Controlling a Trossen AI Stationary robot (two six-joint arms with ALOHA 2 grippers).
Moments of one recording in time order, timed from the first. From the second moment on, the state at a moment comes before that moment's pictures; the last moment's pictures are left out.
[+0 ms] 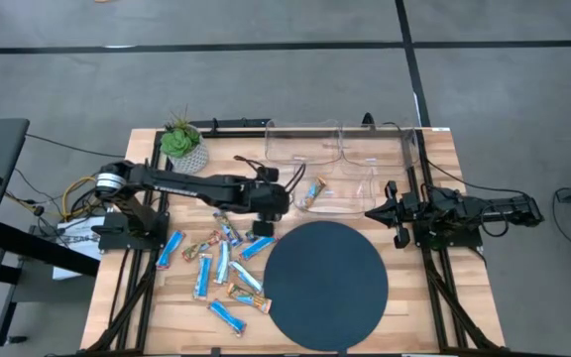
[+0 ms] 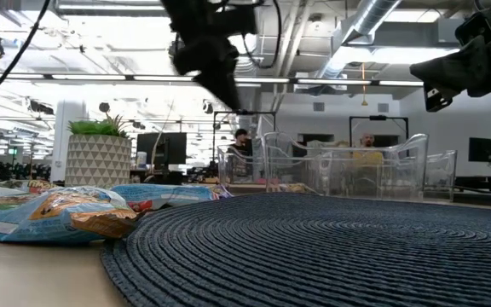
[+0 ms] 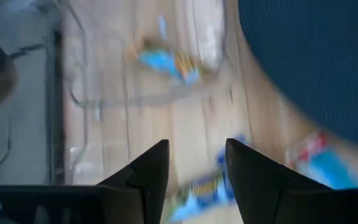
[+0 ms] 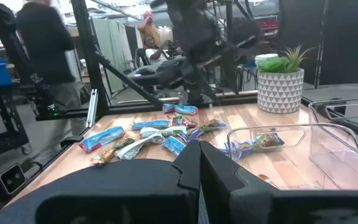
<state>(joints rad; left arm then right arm) -0.02 1.70 1.34 -0.67 -0.36 0.28 0.07 0.01 0.01 0.01 0.00 0.06</state>
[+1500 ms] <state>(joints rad) 0.12 1.83 1.03 -0.39 -0.30 1.02 0.07 0.03 0.01 0.02 0.00 0.06</state>
